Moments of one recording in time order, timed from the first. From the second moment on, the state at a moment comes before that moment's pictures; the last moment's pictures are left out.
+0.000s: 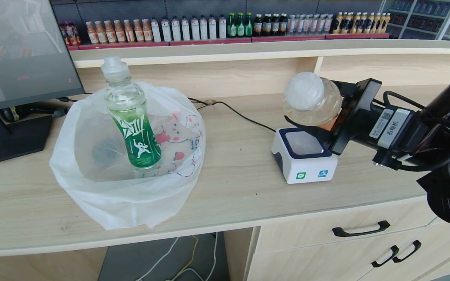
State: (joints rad) left arm 0.00 0.00 0.00 0.00 0.00 0.00; right arm 0.34 1.72 -0.85 -1.27 0.79 -1.00
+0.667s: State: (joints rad) left arm 0.00 0.00 0.00 0.00 0.00 0.00; right arm 0.38 1.74 -0.85 -1.27 0.80 -1.02
